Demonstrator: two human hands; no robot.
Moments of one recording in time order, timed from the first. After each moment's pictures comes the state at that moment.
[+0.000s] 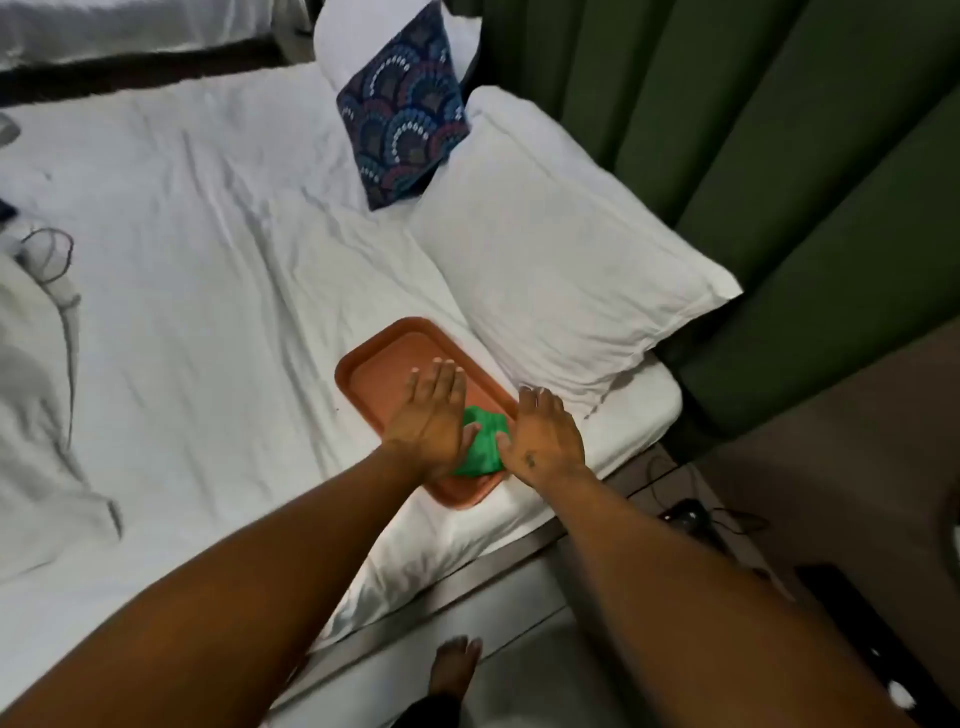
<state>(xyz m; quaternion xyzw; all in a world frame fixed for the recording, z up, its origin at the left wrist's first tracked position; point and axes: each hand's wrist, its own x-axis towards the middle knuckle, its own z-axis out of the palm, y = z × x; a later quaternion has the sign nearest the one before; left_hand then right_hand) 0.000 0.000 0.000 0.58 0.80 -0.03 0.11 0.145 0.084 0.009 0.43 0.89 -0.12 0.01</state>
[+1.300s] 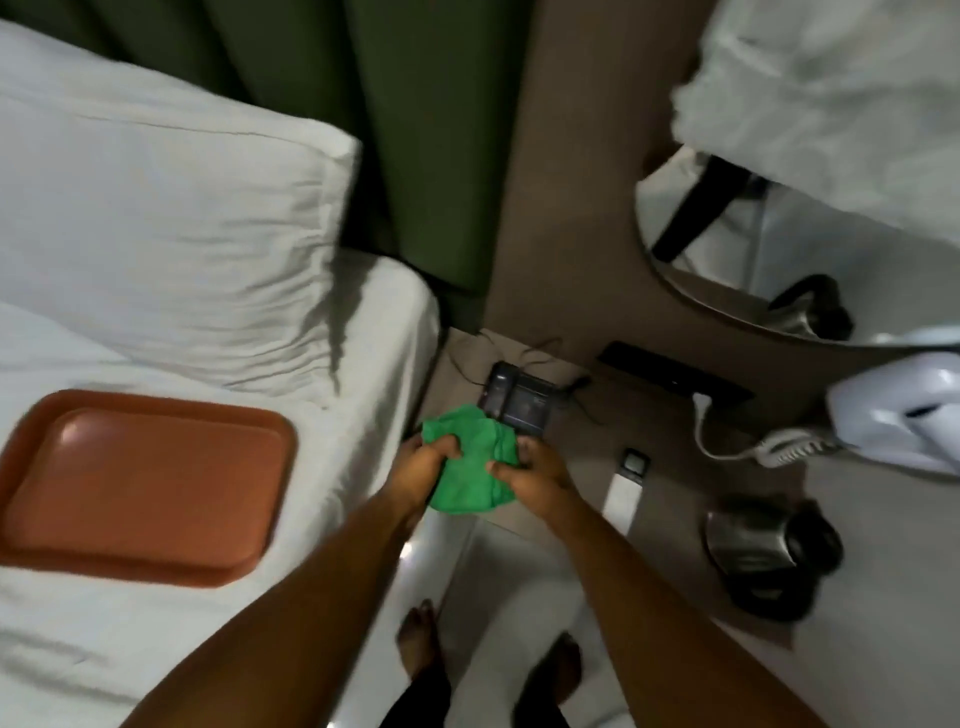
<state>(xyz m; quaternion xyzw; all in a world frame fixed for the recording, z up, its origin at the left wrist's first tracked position) 0.286 0.089 -0.104 0.17 0.61 0.32 0.71 0.447 0.069 -0.111 0.71 0.37 -0.54 -0.24</state>
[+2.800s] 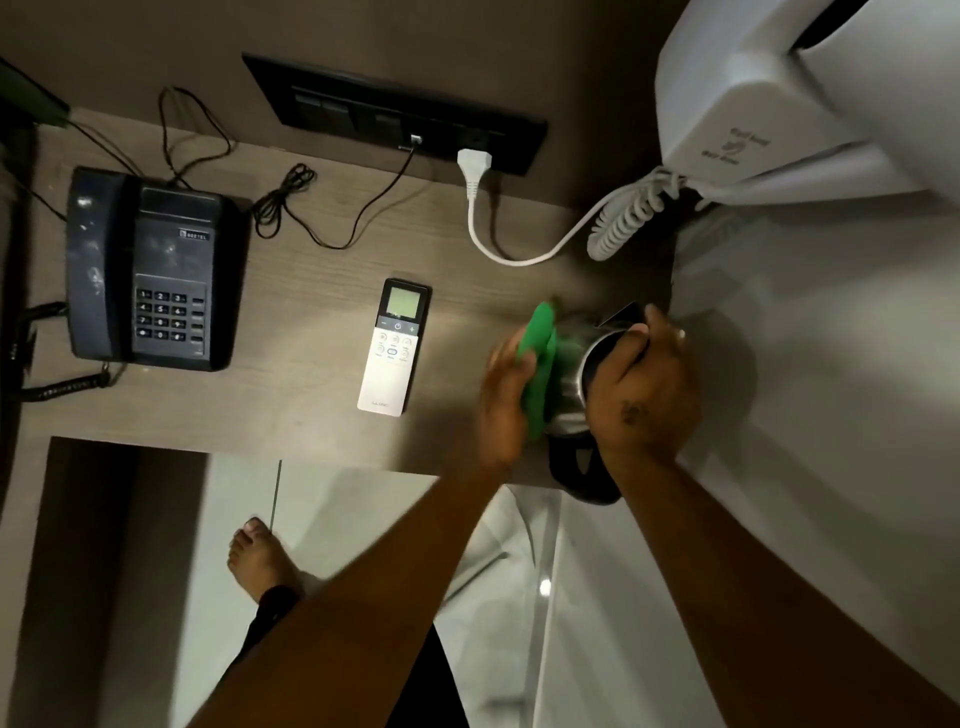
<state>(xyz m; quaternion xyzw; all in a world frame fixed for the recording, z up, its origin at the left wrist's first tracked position) 0.736 -0.046 -0.311 0.28 0.51 0.22 0.78 0.843 -0.052 -0.250 0.93 0.33 -0.04 -0.17</state>
